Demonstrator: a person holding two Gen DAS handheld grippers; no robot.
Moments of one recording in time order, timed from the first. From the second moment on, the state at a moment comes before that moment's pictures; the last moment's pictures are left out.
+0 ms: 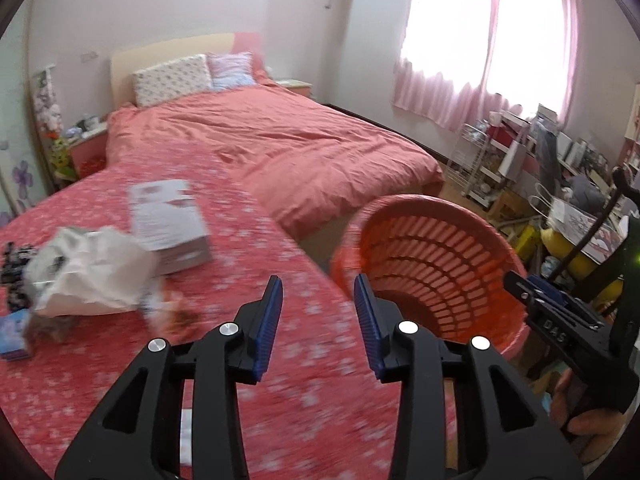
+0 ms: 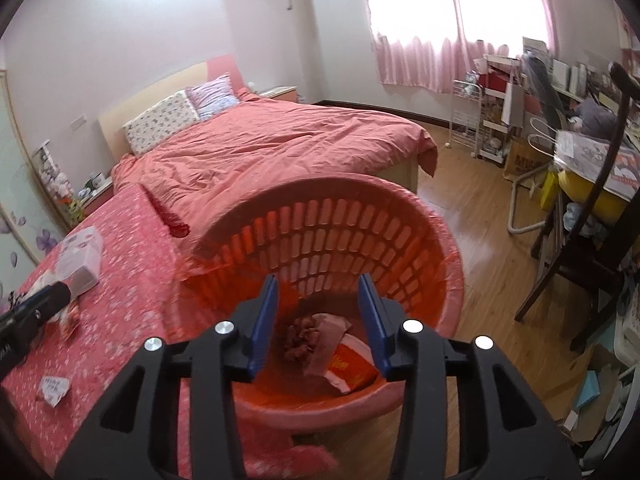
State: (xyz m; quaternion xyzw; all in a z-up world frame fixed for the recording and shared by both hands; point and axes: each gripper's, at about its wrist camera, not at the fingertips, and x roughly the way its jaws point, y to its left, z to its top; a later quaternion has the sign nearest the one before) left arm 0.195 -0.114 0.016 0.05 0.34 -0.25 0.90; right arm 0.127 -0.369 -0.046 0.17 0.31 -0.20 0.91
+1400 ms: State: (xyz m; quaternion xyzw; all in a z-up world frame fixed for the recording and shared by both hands) left arm 0.206 0.194 -0.012 -0.04 0.37 0.02 0.93; right arm 0.182 -0.062 -0.076 -0.01 0.41 0.08 0.91
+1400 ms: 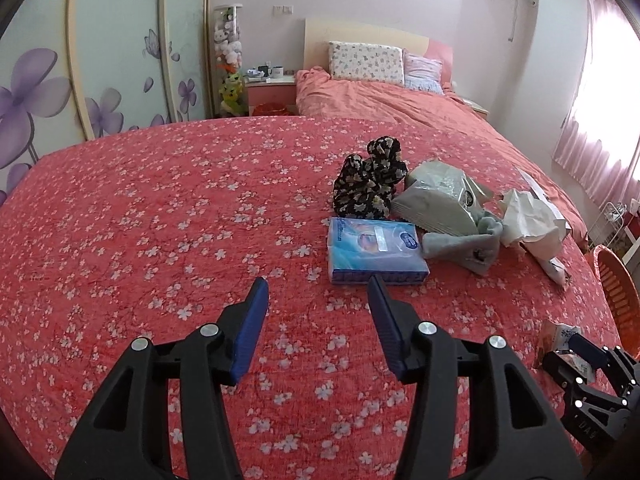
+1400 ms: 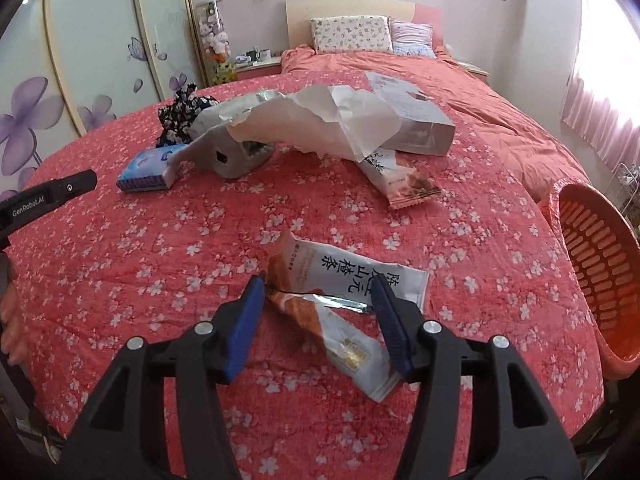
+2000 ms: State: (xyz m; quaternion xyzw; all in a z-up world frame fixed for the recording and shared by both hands) left arm 0.218 0.189 -0.013 -0.05 0.38 0.02 0.92; right arm 0.186 -0.083 -0.075 0.02 0.41 0.07 0.91
